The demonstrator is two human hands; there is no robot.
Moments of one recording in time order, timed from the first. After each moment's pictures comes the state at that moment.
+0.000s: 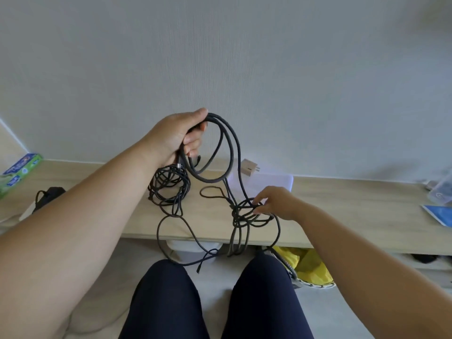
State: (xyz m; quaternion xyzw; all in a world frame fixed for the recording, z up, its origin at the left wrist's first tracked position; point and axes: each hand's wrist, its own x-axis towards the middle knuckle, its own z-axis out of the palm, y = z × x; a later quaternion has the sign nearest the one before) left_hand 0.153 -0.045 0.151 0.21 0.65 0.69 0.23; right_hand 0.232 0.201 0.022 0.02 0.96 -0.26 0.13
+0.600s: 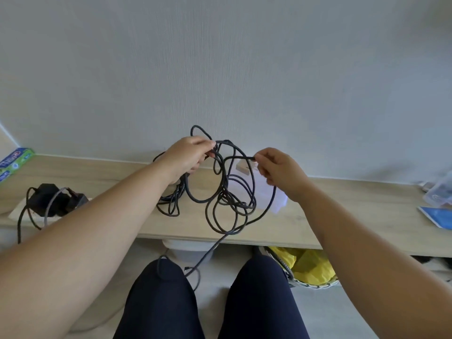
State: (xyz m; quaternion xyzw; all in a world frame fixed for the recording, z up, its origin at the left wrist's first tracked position) left_hand 0.155 -0.030 0.111 0.16 0.82 0.53 0.16; right_hand 0.224 0.182 0.088 0.07 0.84 -0.53 -0.04
